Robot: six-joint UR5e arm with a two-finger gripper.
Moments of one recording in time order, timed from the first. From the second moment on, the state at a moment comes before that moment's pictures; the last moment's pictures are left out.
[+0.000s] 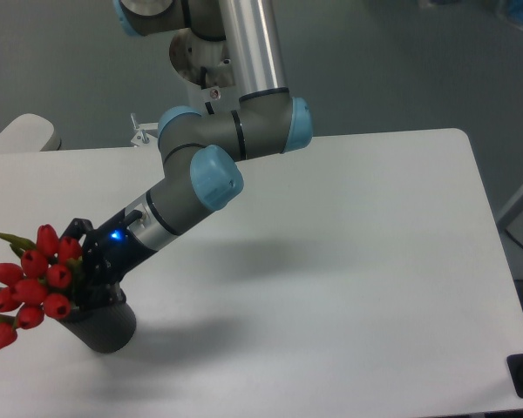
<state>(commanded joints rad) 2.24 -1.99 -1.73 -0.67 0.54 1.06</state>
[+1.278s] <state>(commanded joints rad) 2.28 -1.86 -1.66 -0.67 0.50 0.84</state>
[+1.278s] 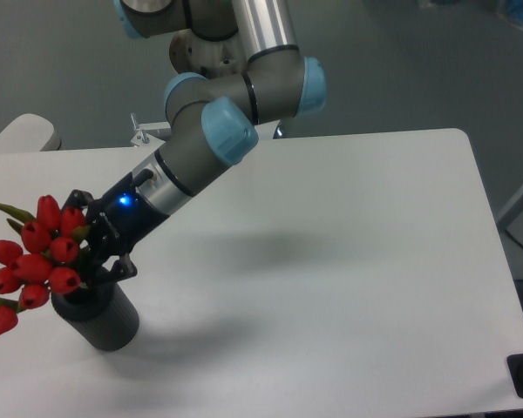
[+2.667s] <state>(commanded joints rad) 2.47 -1.91 -1.45 -0.68 0.44 0.63</state>
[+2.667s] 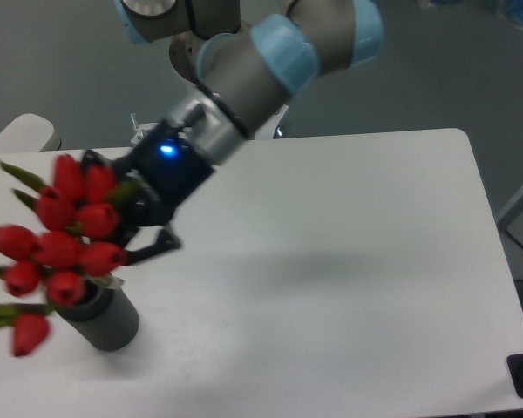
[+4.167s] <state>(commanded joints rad) 2.64 -1.92 -1.55 -0.67 0.44 0.86</state>
